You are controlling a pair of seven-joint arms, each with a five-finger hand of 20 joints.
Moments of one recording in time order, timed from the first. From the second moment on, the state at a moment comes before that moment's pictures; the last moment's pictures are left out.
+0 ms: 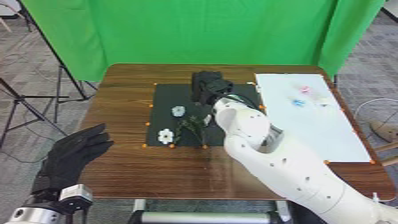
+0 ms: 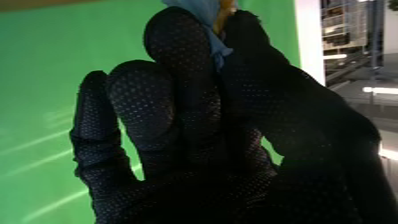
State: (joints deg) left arm 151.2 -44.5 -105.2 -132.4 34.5 16.7 22.4; right arm -59.7 -67.0 38.9 -97.6 -131.5 -6.6 28.6
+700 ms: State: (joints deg) left arm 147.0 -46.3 -104.5 -131.4 36.1 13.9 19.0; right arm -63.1 -74.2 38.4 -89.1 -138.5 -9.1 28.8
